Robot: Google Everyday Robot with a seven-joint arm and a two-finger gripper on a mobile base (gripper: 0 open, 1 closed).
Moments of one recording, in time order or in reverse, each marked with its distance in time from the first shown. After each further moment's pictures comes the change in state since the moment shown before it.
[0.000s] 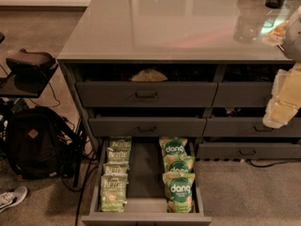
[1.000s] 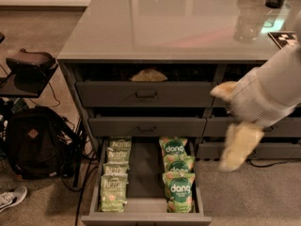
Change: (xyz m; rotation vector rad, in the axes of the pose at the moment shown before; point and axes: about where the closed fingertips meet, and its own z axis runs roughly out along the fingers) arm -0.029 0.058 0.112 -0.154 -0.182 -0.133
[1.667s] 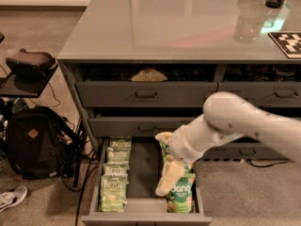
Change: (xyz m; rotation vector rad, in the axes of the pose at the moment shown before) arm -0.056 0.028 0.228 -0.264 -0.337 0.044
